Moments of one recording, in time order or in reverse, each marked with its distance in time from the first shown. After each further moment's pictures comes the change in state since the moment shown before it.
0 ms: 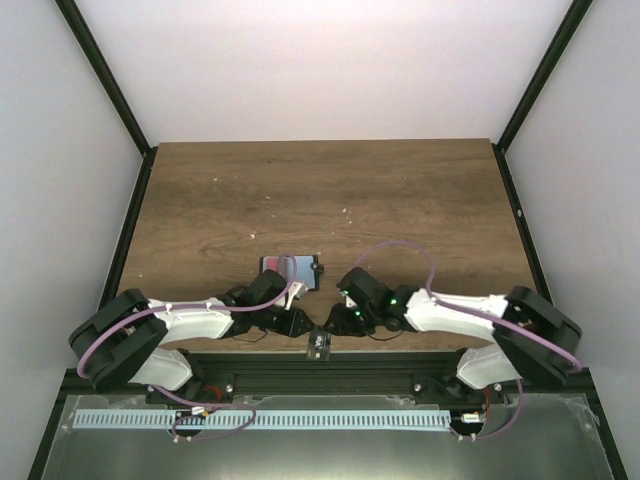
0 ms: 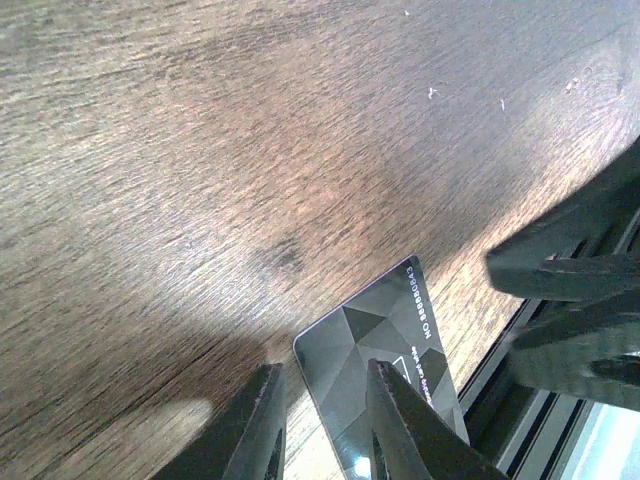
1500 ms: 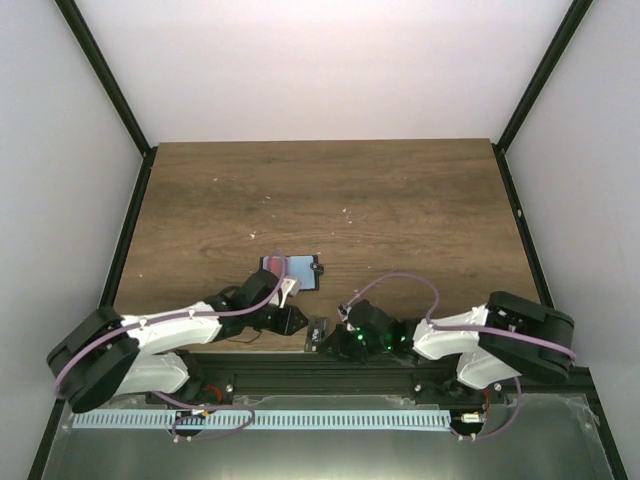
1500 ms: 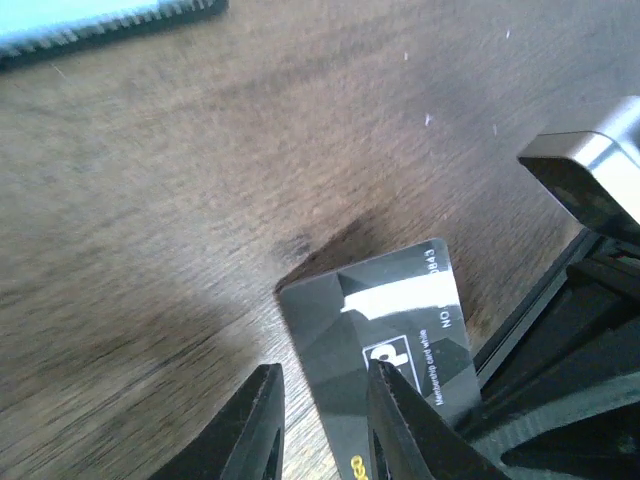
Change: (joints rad) left arm -0.007 -0.124 -0.008 -0.098 -0.074 -0.001; right arm 0.169 -0.010 -0.344 0.621 -0.011 0.460
